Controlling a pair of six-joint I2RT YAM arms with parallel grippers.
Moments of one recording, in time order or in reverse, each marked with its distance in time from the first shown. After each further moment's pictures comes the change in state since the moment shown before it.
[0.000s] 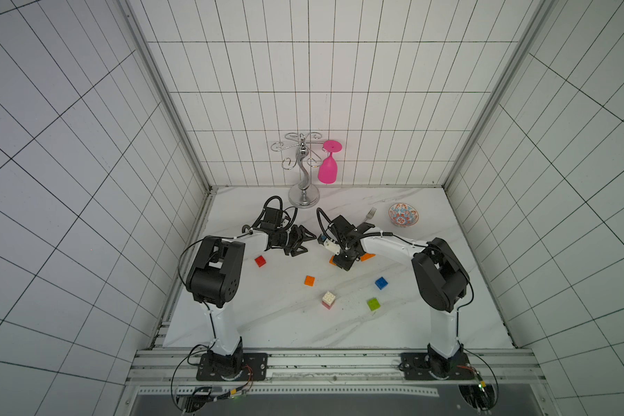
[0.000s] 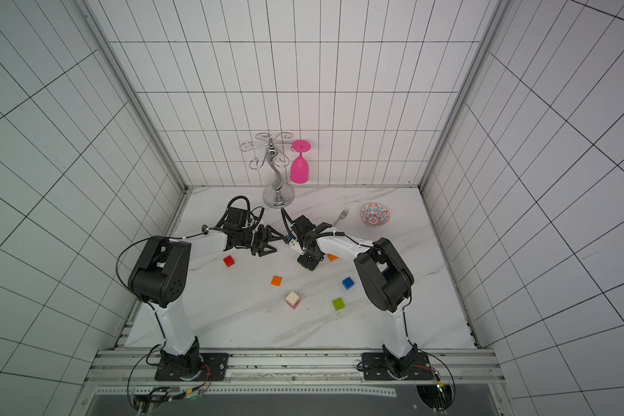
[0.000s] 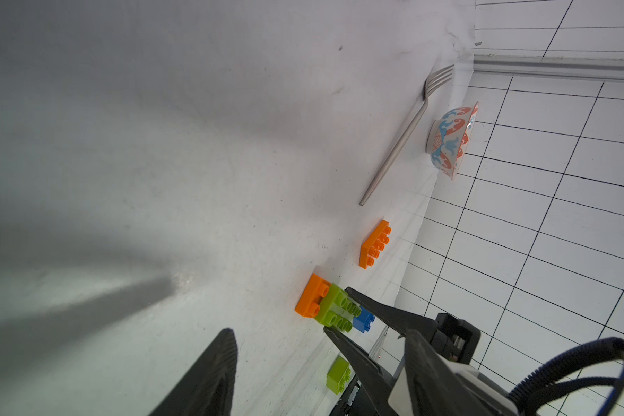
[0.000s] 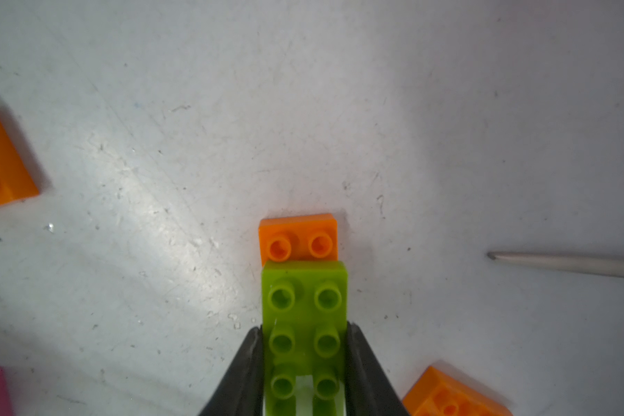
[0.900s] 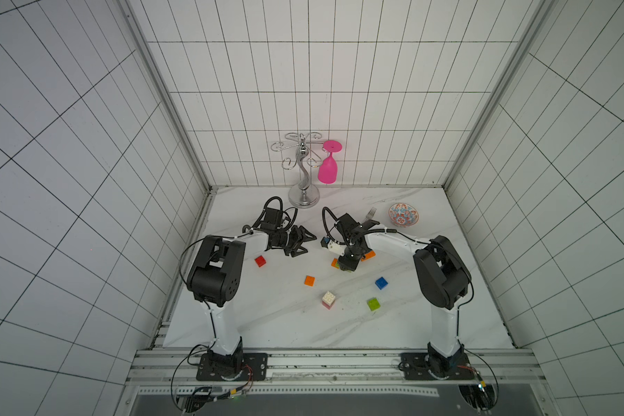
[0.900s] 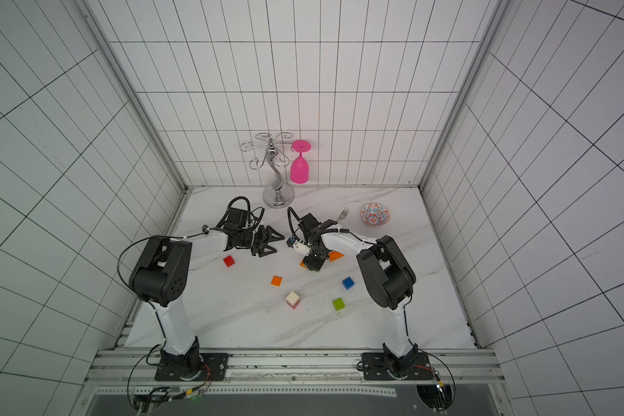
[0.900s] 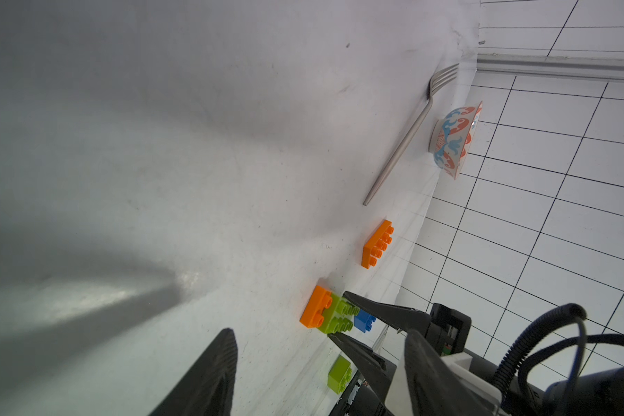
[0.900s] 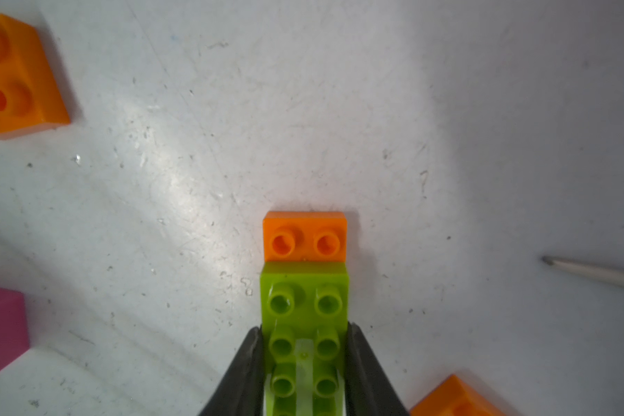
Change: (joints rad) left arm 0.003 0.010 0.000 0.000 0.004 0.000; right arm -0.055 0.010 0.006 -0.071 -0.130 -0.130
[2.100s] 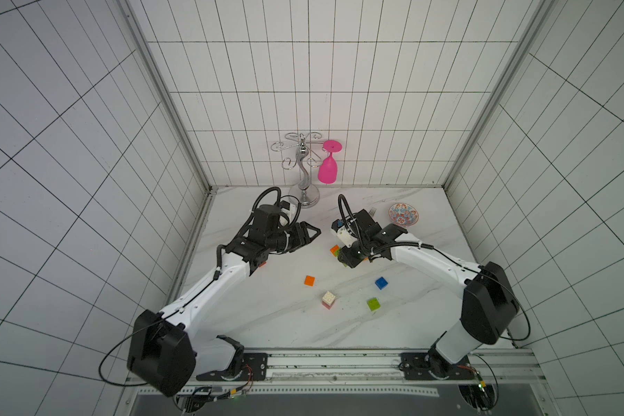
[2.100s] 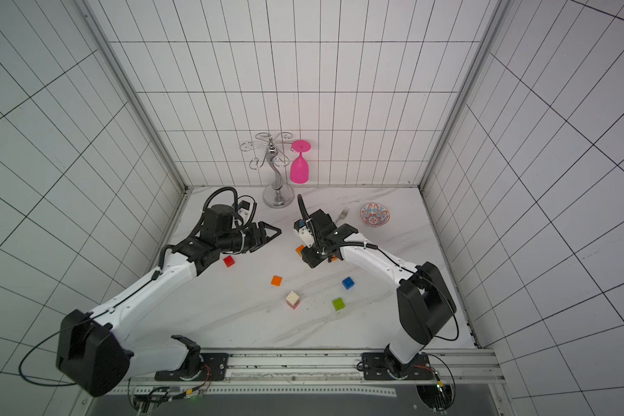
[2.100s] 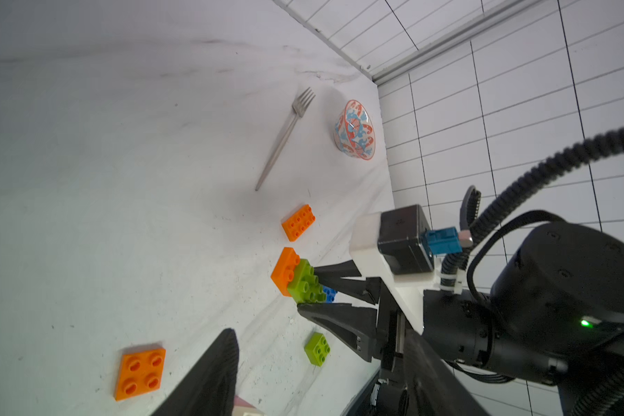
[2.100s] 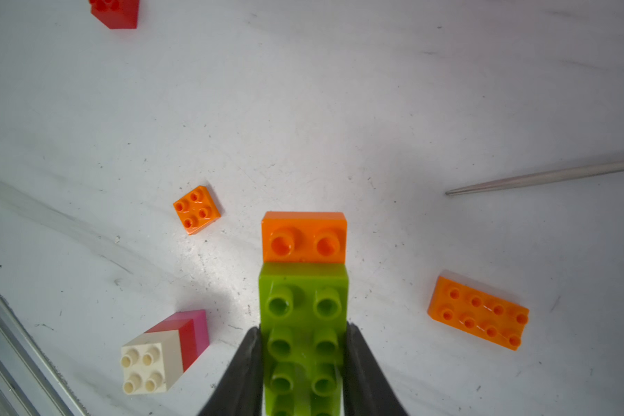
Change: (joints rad) left arm -0.216 -0.694 -0.163 -0.184 -0.331 0.098; right arm 0.078 -0.386 -0.186 0.134 -0.045 0.485
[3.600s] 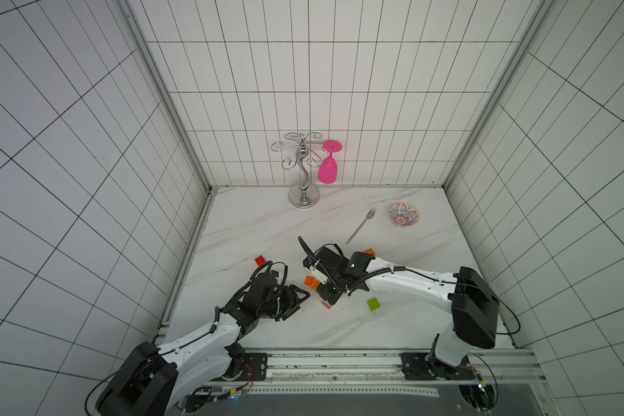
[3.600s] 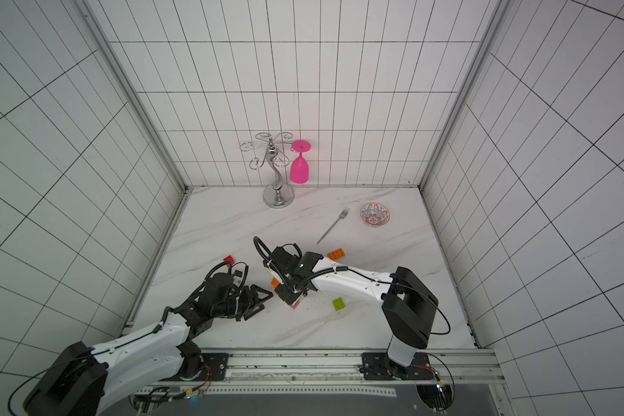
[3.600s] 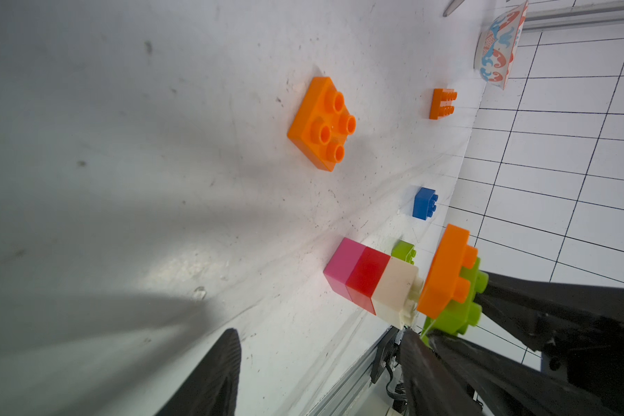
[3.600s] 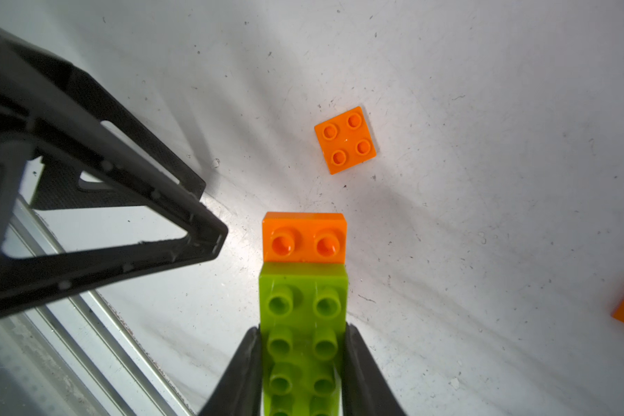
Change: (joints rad) left arm -0.104 -0.243 -0.733 0.365 -0.021 -0.421; right arm 0.341 0.087 0.017 -0.085 0.145 0.158
